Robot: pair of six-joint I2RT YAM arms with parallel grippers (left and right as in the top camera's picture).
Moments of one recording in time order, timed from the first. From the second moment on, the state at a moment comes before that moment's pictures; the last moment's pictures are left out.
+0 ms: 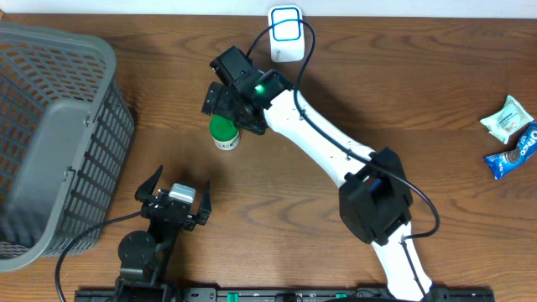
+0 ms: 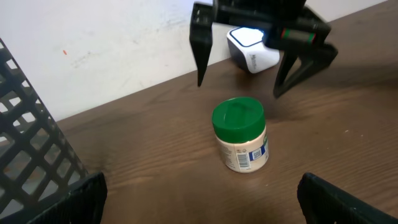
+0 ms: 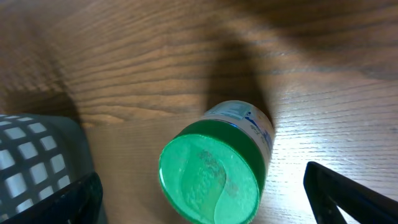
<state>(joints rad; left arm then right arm) -0.11 0.06 0.03 -0.12 0.13 0.28 0.73 2.26 2.04 -0.85 -0.10 1.06</state>
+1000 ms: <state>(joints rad) -0.11 0.06 0.03 -0.12 0.13 0.28 0.74 2.38 2.06 -0.93 -0.11 1.00</state>
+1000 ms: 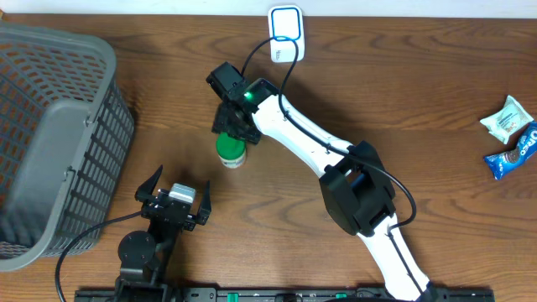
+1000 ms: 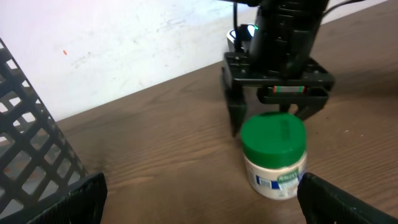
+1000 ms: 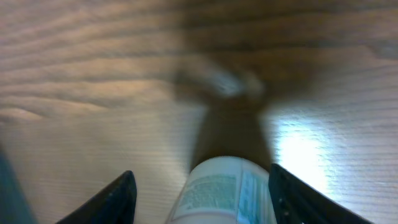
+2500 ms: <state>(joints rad) -0.11 0.06 0.03 -0.12 0.13 0.28 0.85 2.37 2.35 -1.45 -0.11 1.91</state>
